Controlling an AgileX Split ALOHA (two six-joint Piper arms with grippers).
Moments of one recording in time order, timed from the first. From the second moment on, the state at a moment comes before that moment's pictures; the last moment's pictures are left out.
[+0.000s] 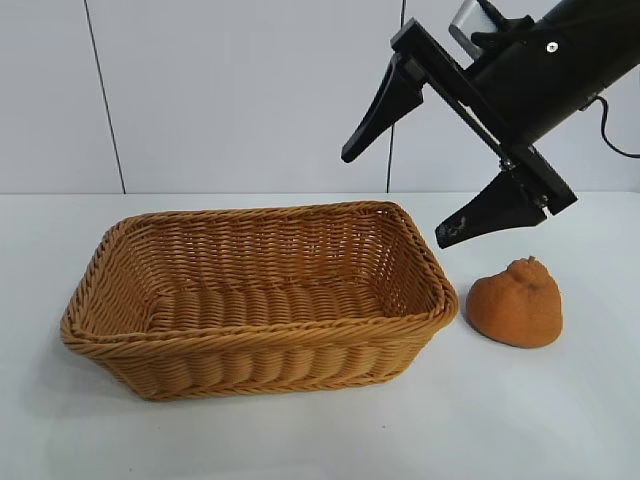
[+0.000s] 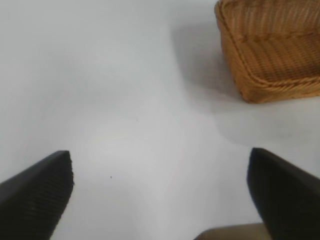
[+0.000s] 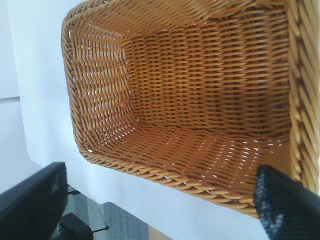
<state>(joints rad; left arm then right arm) -0.06 0.01 -0.50 0.00 1.07 -0.01 0.27 1.71 -1.12 0.83 0.88 -0.25</state>
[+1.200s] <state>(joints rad) -0.06 0.00 -0.50 0.00 1.07 -0.01 0.20 1.73 -1.41 0.10 1.14 0.04</state>
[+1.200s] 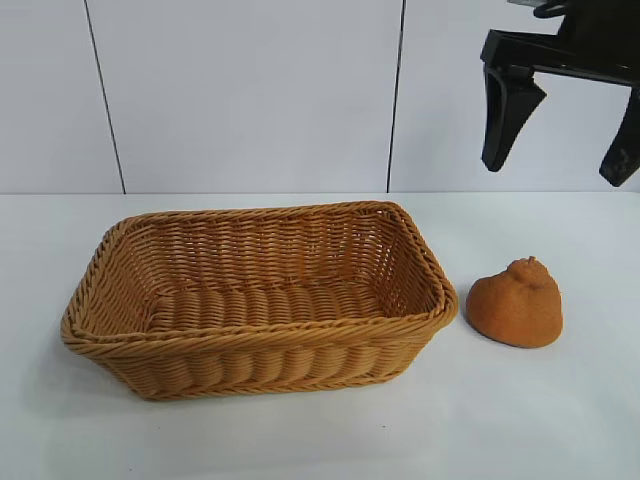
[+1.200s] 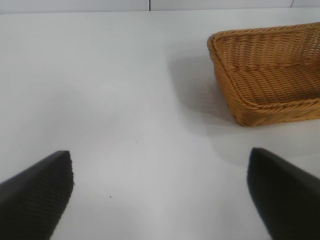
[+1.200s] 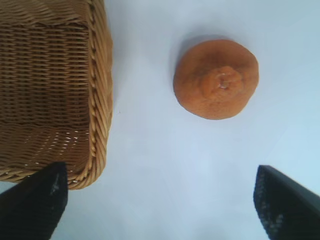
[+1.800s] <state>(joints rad) -0.06 0.00 -0.50 0.00 1.07 -0.01 0.12 1.94 -1.41 0.20 1.03 0.01</state>
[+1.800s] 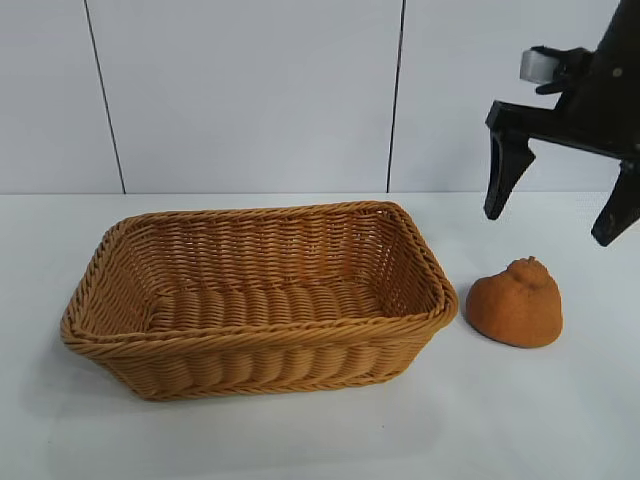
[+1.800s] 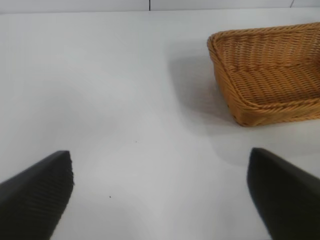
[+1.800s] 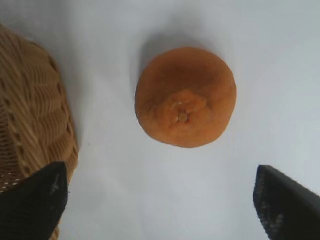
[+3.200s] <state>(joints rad) -0.06 0.00 -0.50 -0.01 1.06 -0.01 0.12 1.94 -1.53 0.20 1.07 0.01</state>
